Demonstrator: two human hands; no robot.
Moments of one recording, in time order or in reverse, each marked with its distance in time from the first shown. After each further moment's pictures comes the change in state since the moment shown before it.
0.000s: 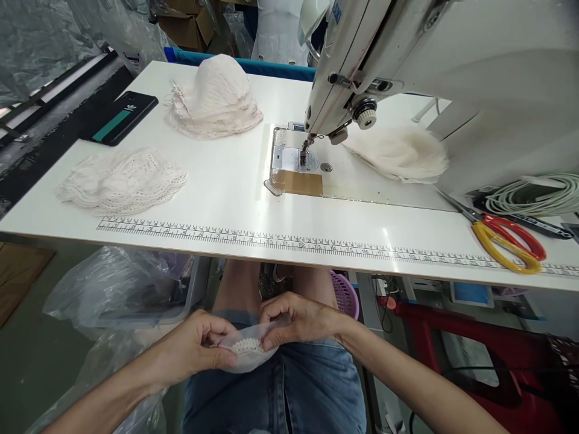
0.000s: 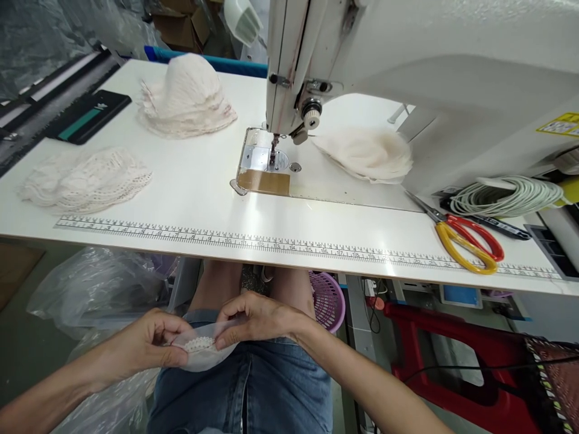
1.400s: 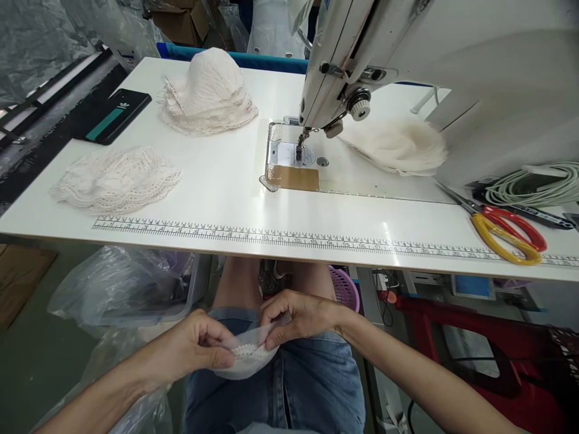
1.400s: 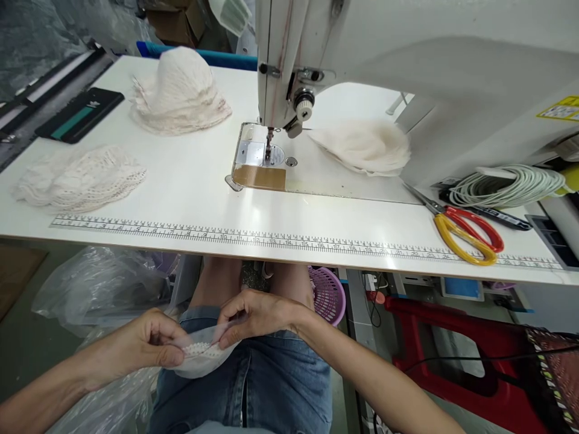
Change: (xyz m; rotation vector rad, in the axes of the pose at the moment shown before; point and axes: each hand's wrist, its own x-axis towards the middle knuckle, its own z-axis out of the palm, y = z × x) left_hand -0.004 -0.003 0.000 -0.001 -0.051 0.012; right_hand -0.002 0.004 -0.004 0.031 -0.094 0.010
